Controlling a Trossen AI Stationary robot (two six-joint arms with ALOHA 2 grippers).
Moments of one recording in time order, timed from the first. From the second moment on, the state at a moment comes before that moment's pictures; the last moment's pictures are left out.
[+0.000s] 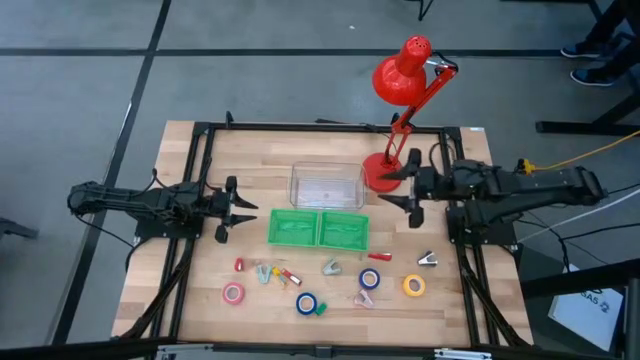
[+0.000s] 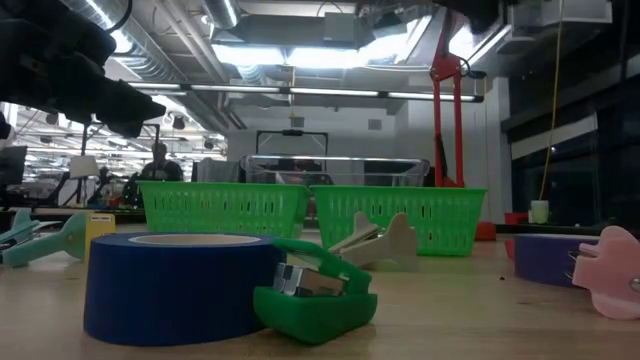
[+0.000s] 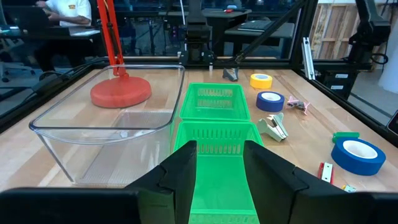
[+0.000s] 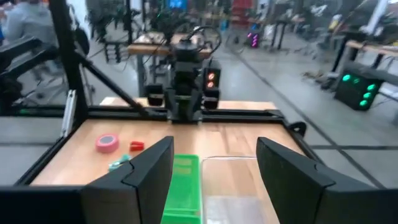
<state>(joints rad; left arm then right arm) -0.02 0.16 0.01 0.01 -0.01 -0.03 0.09 0.83 0.71 -0.02 0.12 -0.03</state>
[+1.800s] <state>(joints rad) -0.02 0.16 0.01 0.01 -0.01 -0.03 0.75 1.72 1.03 -0.49 0.12 0.10</state>
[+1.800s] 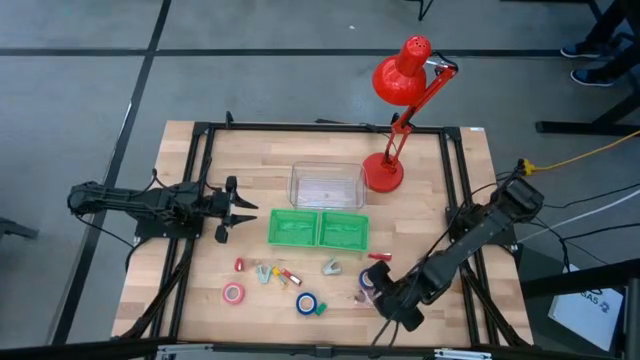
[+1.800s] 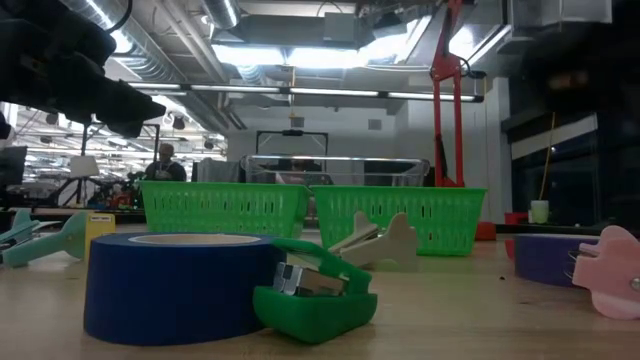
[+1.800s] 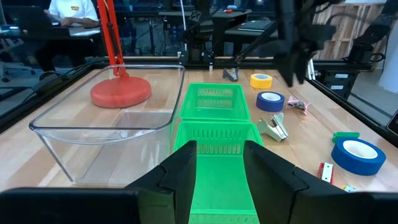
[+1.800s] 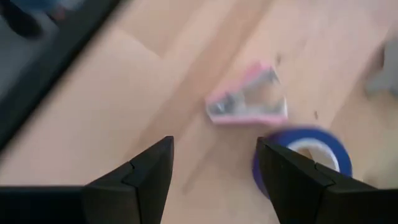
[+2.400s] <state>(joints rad) -0.02 0.16 0.01 0.01 -0.01 -0.03 0.71 1.71 0.99 -0.51 0.24 0.07</state>
